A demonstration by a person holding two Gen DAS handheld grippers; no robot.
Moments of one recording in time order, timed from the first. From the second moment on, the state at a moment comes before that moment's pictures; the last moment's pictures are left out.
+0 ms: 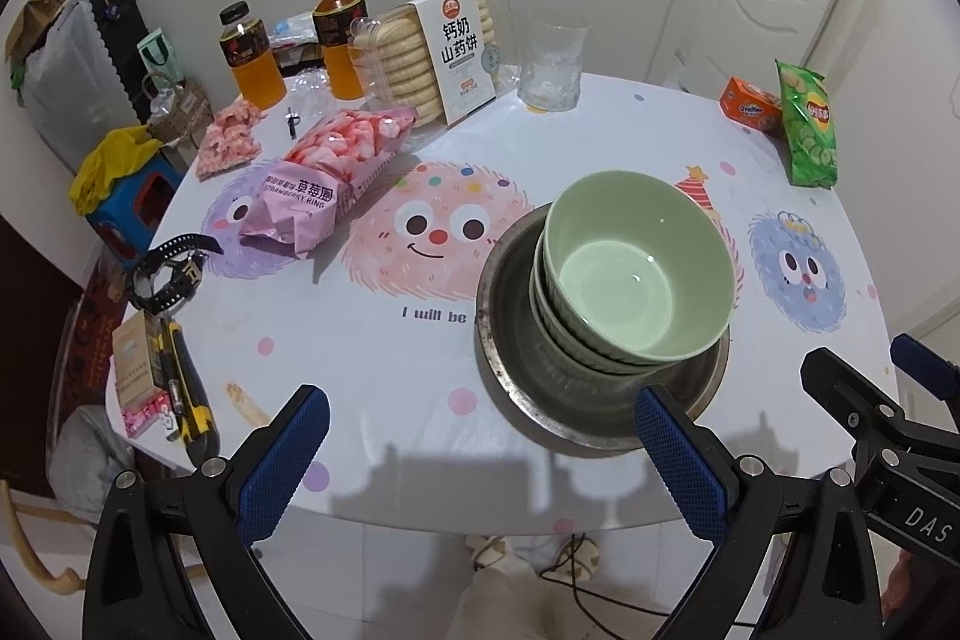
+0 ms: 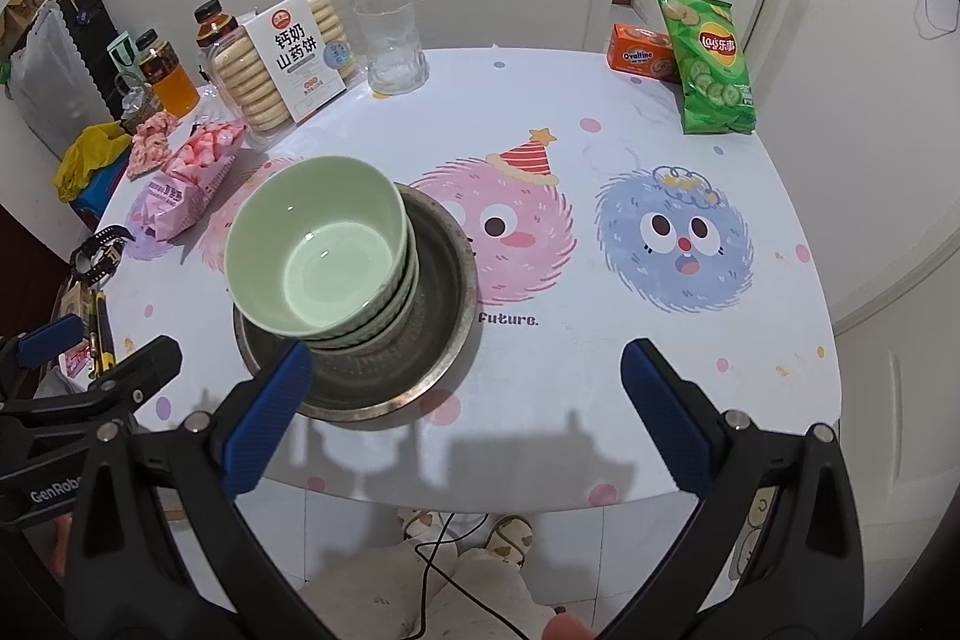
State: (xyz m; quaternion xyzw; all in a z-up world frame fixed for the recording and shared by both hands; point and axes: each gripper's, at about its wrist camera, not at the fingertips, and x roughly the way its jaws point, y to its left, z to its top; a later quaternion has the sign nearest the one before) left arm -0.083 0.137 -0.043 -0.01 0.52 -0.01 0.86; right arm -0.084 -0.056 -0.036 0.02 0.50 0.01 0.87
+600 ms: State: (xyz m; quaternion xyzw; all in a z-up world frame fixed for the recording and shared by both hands) left arm -0.083 0.135 -0.045 -0.01 0.52 -0.01 0.85; right arm -0.083 -0.061 -0.038 0.02 0.50 0.01 0.86
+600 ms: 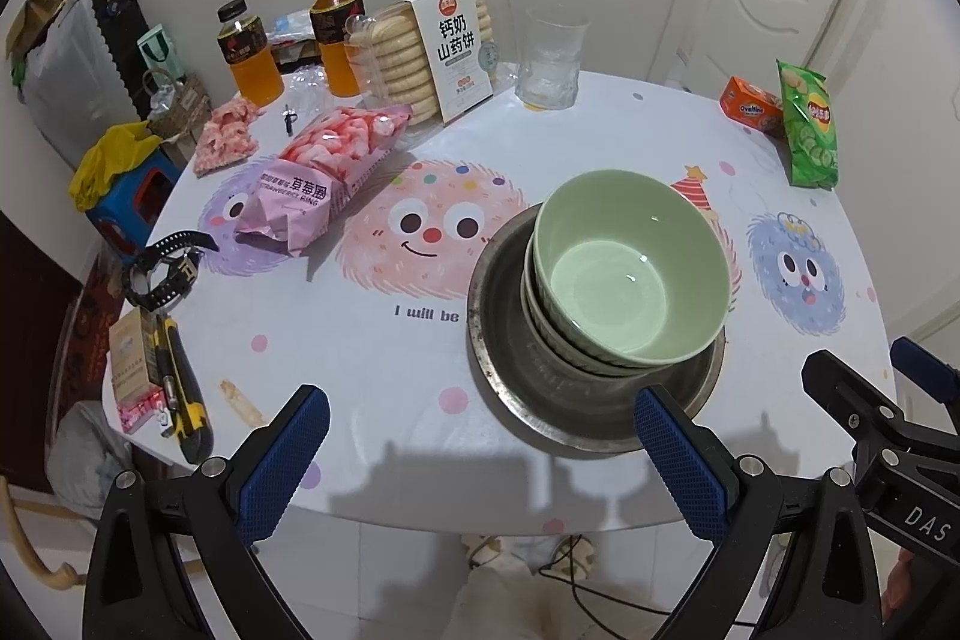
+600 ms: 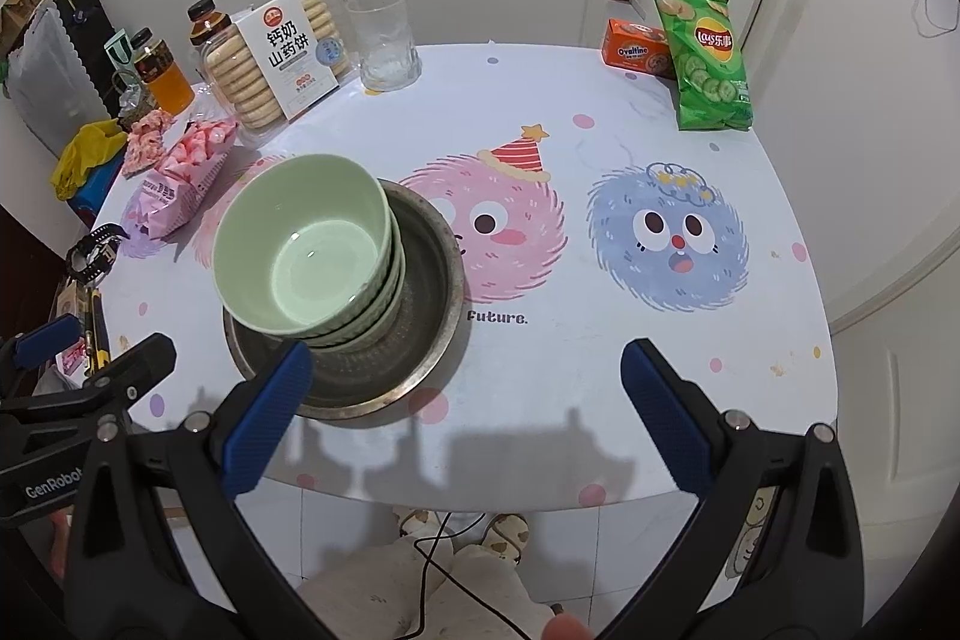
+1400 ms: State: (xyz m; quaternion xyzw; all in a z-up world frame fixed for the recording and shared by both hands) left arm -0.083 0.127 -0.044 -0.01 0.52 -0.01 0.85; right arm -0.082 -0.067 -0.040 0.02 0.51 0.01 0.86
